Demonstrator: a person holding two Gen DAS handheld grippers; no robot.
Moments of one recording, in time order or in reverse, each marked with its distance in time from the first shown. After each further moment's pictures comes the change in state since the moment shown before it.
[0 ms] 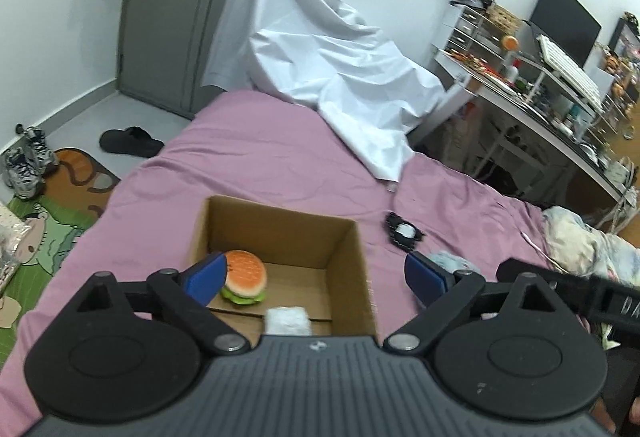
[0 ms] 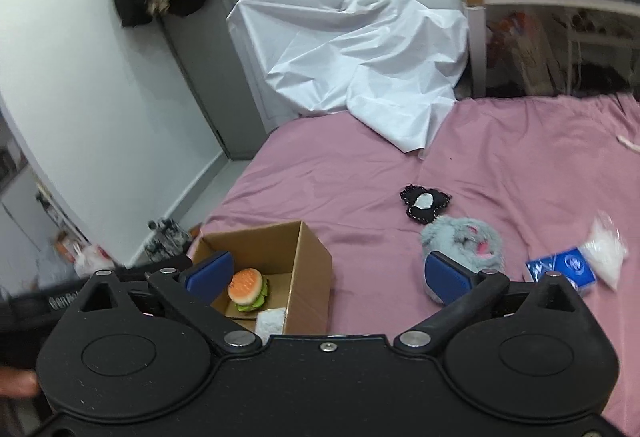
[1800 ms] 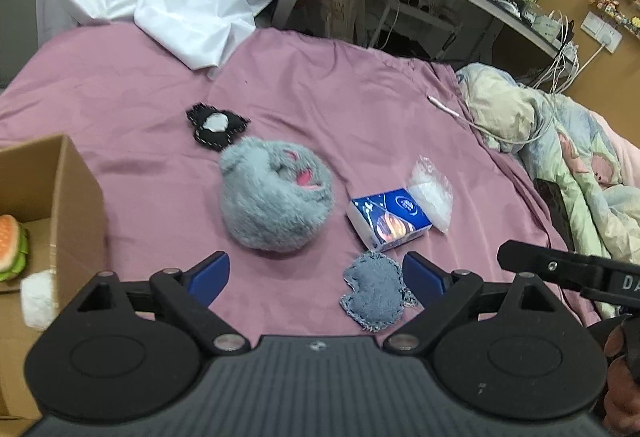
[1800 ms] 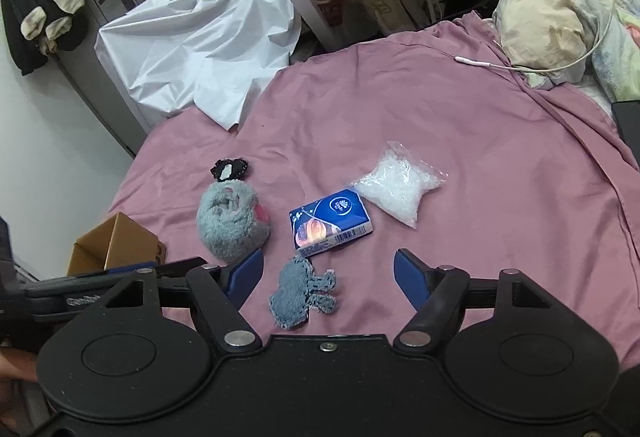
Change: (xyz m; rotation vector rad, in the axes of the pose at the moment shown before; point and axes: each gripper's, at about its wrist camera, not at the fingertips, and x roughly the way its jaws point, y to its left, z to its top) left arm 0.117 -0.170 -0.066 0.258 0.288 -0.188; right arm -0.042 -0.188 -0.034 0.191 0.062 -0.166
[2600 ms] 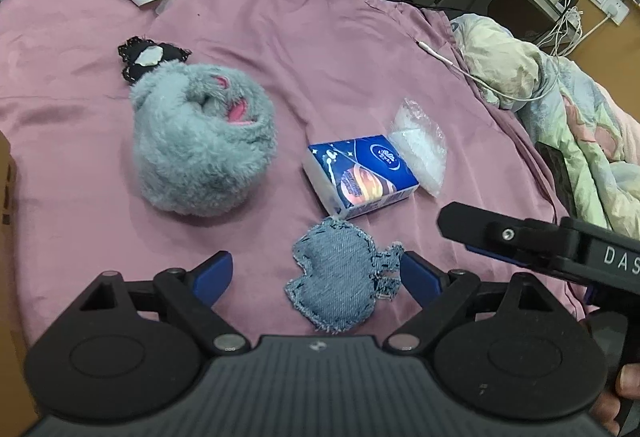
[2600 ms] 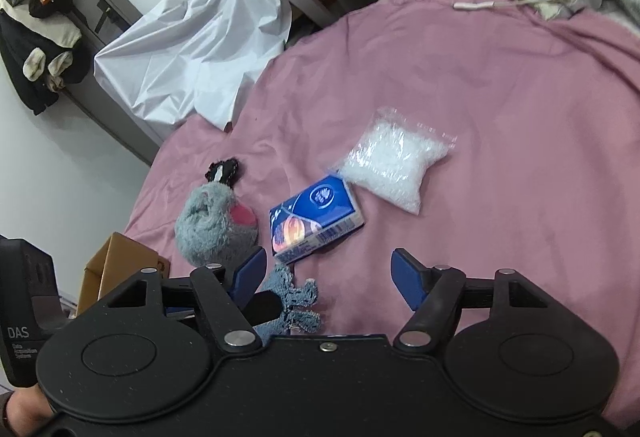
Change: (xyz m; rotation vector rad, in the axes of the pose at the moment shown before) left arm 0.070 -0.026 -0.016 -0.013 0.126 -0.043; right arm 0.058 -0.049 -0.008 0.143 0.051 0.140
